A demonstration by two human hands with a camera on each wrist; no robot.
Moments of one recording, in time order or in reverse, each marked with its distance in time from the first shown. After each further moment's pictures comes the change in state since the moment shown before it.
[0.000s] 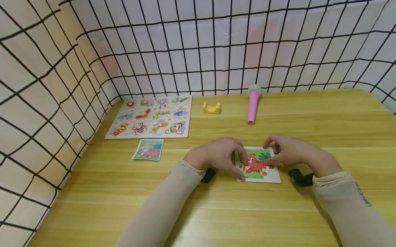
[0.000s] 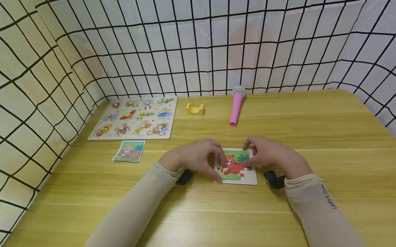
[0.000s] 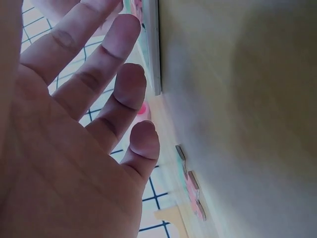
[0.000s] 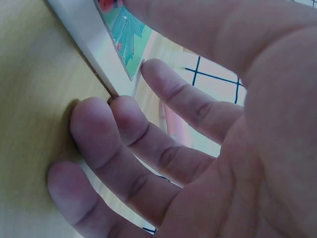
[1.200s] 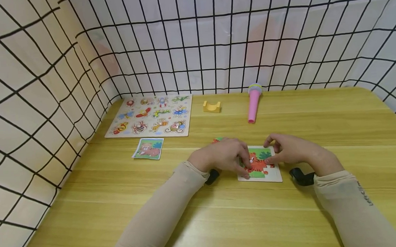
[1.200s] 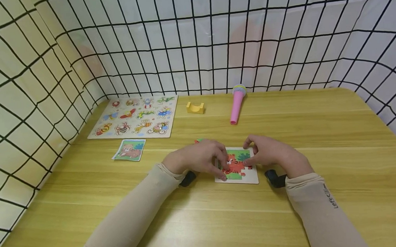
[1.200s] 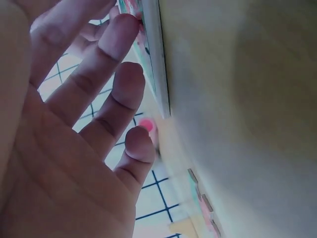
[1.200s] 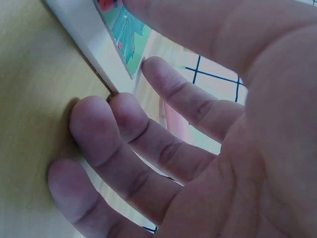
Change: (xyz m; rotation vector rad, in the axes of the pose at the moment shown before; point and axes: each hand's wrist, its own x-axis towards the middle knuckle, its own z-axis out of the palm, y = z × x) left_hand 0.007 0.013 0.001 0.161 -0.013 0.089; right_hand 0.001 0.003 0.000 0.016 -0.005 -0.009
